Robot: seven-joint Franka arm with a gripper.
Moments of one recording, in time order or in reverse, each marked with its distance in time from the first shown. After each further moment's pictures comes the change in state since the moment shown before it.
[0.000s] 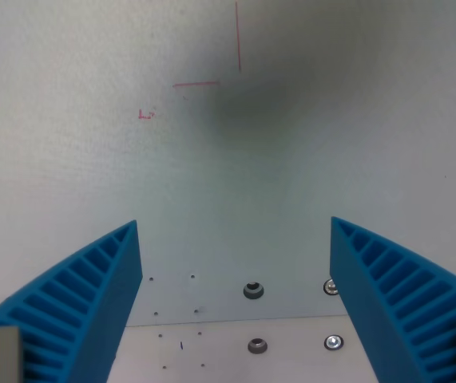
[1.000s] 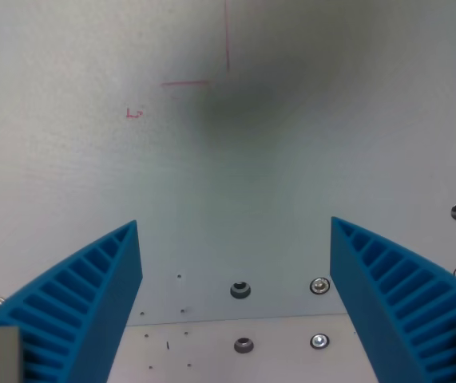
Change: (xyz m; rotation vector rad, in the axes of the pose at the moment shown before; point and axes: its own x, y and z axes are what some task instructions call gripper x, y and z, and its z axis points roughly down) arm 0.000 0.003 0.000 -0.028 -0.003 -0.012
